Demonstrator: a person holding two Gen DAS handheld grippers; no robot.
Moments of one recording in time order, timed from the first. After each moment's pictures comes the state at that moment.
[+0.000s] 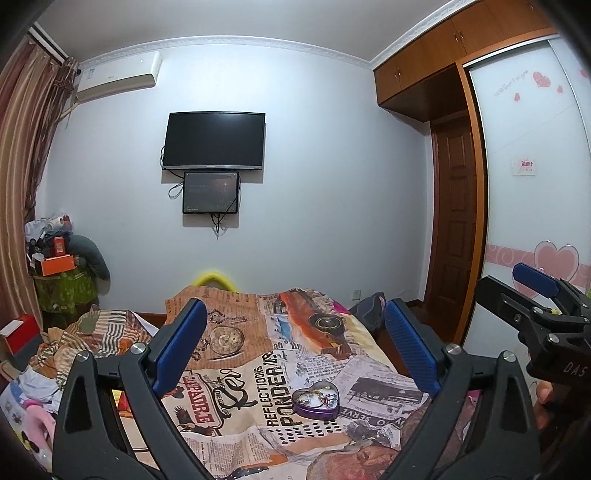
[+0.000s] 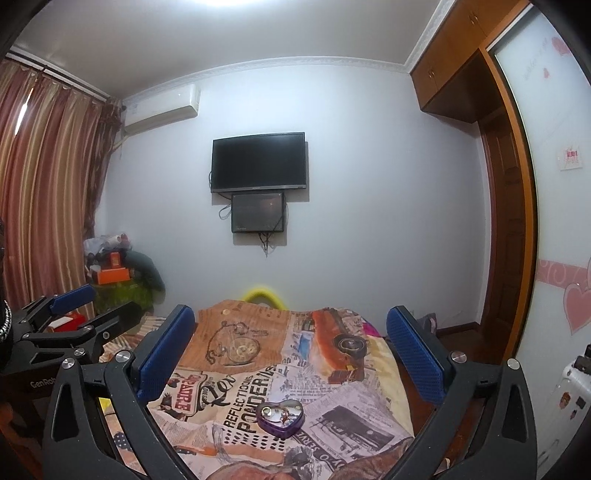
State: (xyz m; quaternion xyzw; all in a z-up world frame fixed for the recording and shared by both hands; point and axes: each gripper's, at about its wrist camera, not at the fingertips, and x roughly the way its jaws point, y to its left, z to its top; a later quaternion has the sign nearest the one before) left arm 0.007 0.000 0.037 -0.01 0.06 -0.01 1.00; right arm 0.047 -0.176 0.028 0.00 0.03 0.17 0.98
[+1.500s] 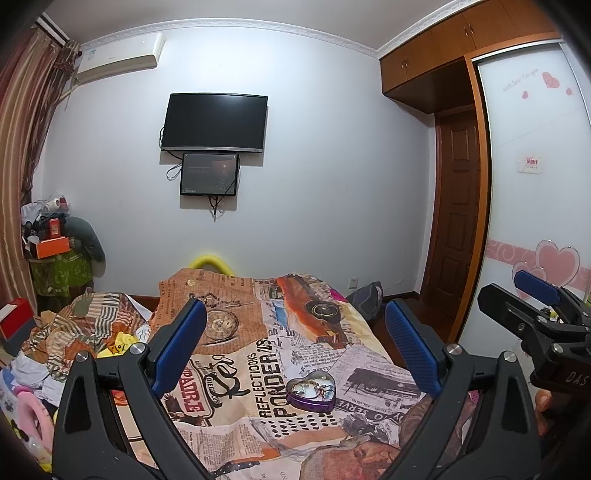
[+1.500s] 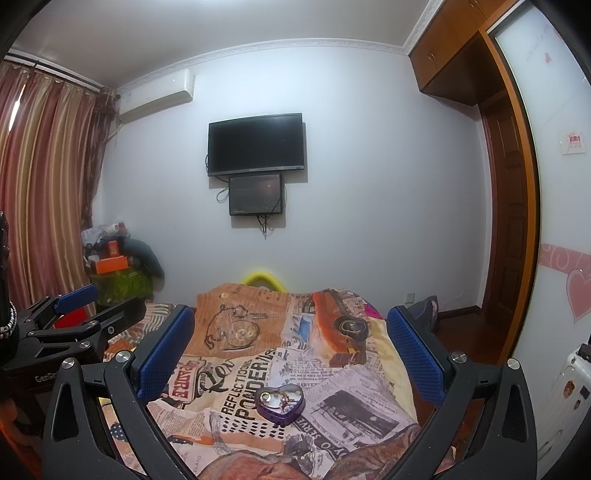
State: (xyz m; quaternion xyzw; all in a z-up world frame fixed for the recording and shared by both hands) left arm 0.026 0.006 0.024 -0.03 0.09 -0.01 1.00; right arm 0.056 -0.179 0.023 0.00 0.06 0.17 0.98
